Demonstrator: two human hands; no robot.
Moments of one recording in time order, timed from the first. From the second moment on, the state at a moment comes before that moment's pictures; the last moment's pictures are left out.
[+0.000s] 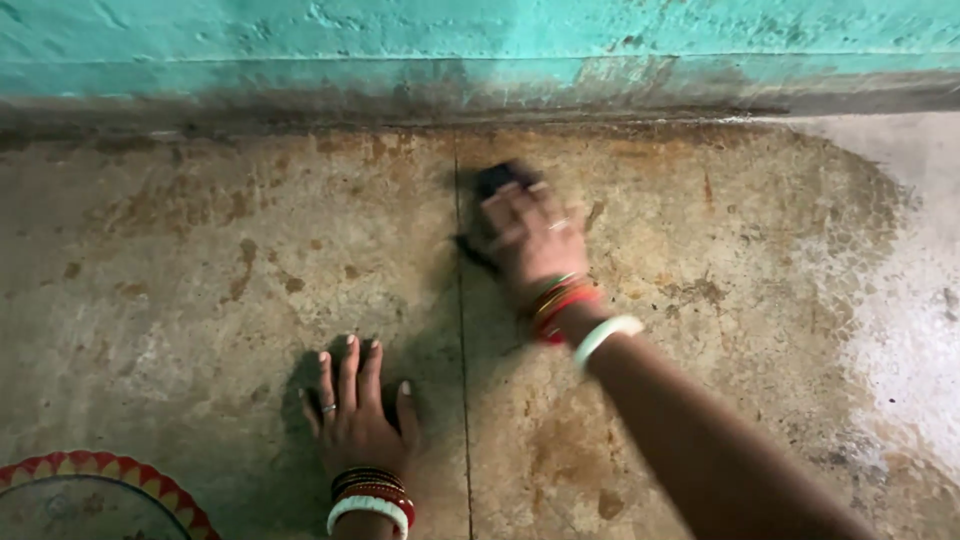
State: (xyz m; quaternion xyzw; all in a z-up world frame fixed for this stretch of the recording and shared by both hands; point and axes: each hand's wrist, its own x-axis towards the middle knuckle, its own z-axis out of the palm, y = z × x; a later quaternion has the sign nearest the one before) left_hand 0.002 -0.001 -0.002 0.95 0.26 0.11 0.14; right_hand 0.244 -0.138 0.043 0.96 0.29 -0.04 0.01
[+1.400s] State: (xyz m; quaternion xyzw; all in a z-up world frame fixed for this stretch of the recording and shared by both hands) left_hand 0.007 0.004 -0.005 0.95 0.27 0.07 0.14; right_hand 0.161 -0.121 -0.003 0.98 0.17 -0.06 -0.07
